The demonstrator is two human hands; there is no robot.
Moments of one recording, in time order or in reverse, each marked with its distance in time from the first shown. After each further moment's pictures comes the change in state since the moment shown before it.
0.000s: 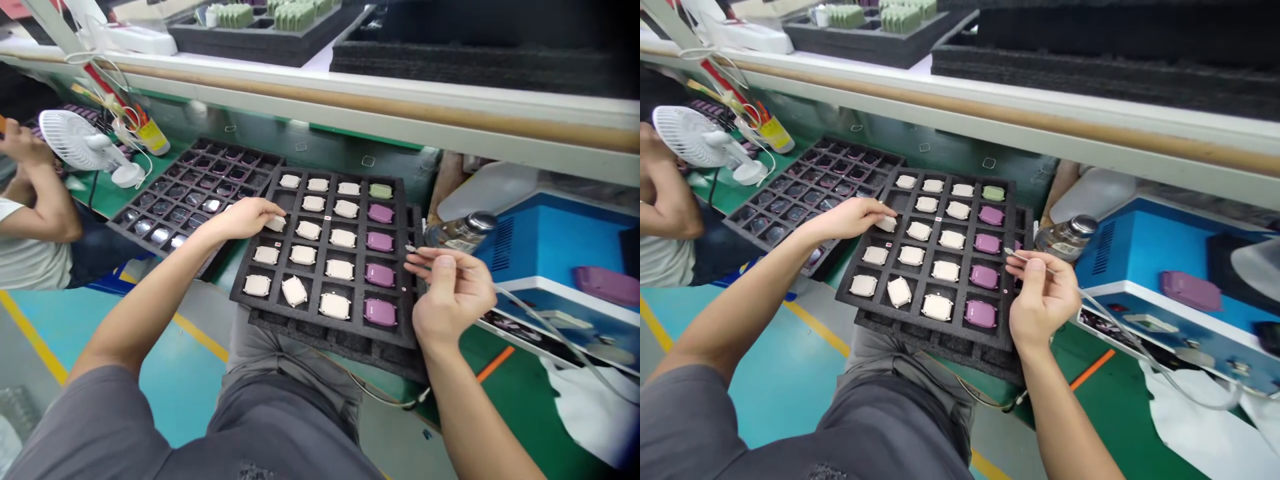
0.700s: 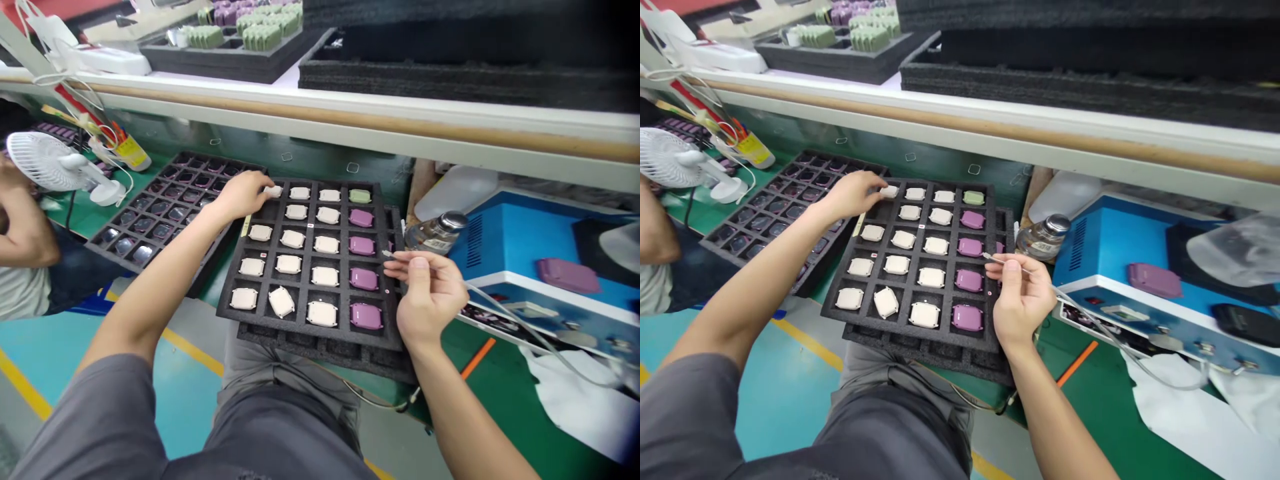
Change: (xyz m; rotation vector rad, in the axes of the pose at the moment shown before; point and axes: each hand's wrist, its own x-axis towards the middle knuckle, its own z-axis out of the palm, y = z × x) left_hand 0.082 -0.022 -0.011 0.366 0.176 0.123; right_hand 0.001 -0.001 -0.001 -0.025 -0.028 0.020
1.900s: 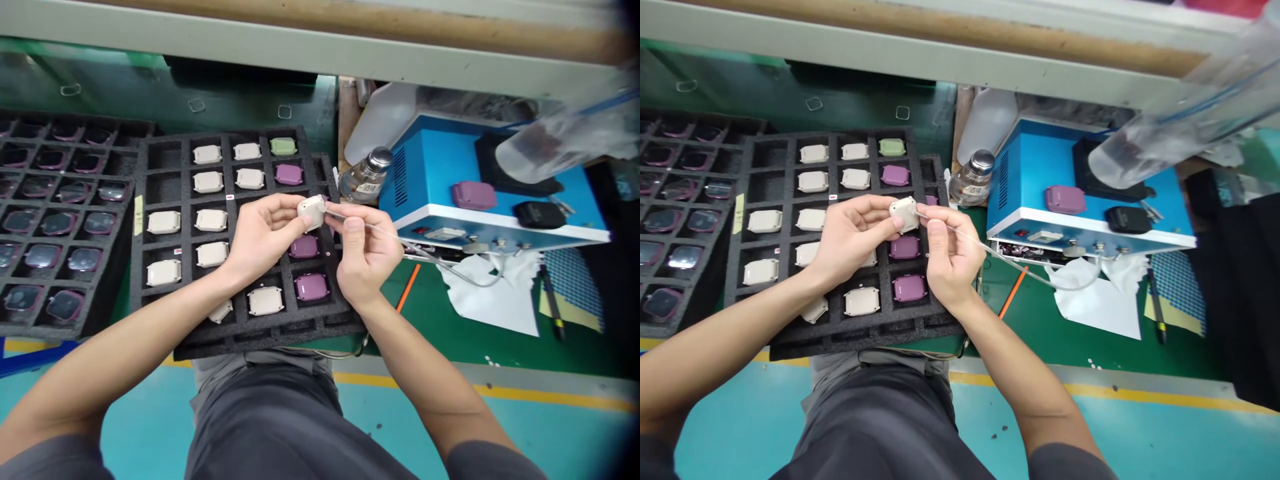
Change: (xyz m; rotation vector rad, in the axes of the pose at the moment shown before) left_hand -0.027 0.205 0.060 -1.591 -0.009 -0.071; right_hand 0.007 0.006 0.000 -0.032 -0.052 -0.190
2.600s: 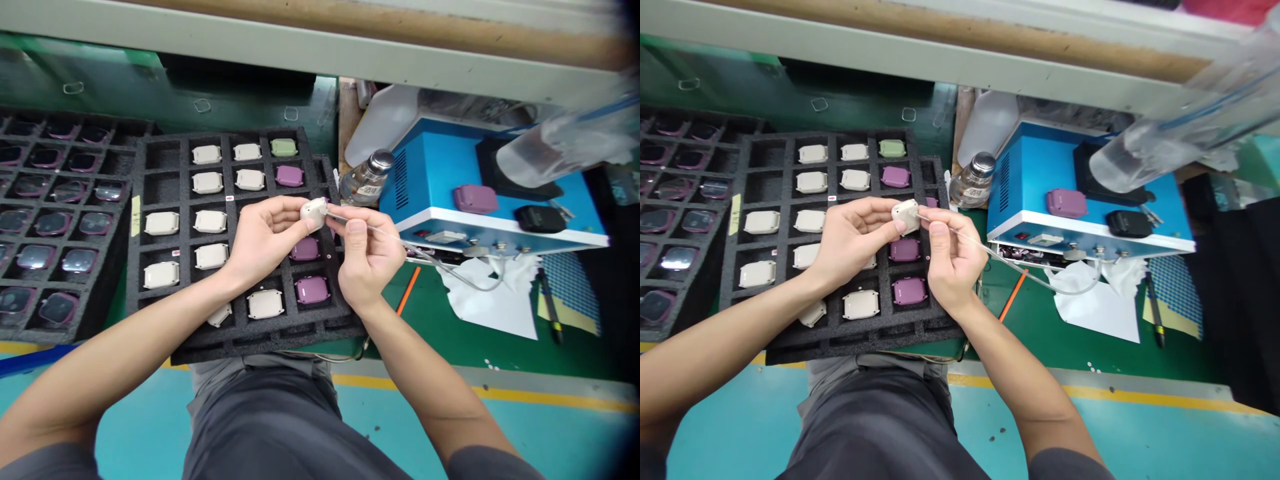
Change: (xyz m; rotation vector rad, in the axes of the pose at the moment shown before) left_hand 0.000 0.001 0.000 -0.025 -0.011 0.033; right_hand 0.000 0.000 0.000 -0.003 0.001 -0.010
